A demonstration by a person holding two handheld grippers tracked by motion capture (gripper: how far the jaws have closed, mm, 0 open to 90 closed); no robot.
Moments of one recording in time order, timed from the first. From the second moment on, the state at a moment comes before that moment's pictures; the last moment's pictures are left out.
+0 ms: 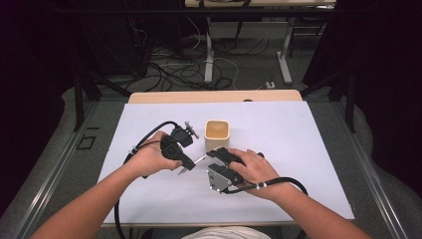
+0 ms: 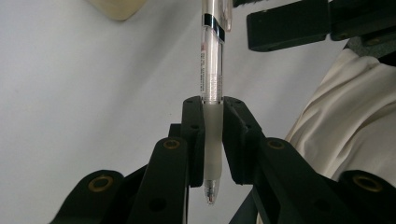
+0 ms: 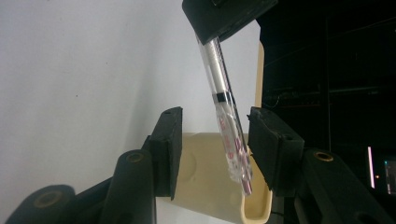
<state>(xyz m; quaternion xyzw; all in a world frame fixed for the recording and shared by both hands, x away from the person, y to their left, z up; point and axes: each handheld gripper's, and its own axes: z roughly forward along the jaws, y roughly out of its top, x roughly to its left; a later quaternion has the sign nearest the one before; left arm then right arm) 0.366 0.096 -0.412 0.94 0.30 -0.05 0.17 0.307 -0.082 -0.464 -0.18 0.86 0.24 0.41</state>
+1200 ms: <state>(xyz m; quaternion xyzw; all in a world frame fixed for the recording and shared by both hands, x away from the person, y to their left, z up) 0.370 0.080 -0.423 0.94 0.28 -0.08 0.17 0.302 -0.063 -0.478 -0.29 0.84 0.13 0.45</state>
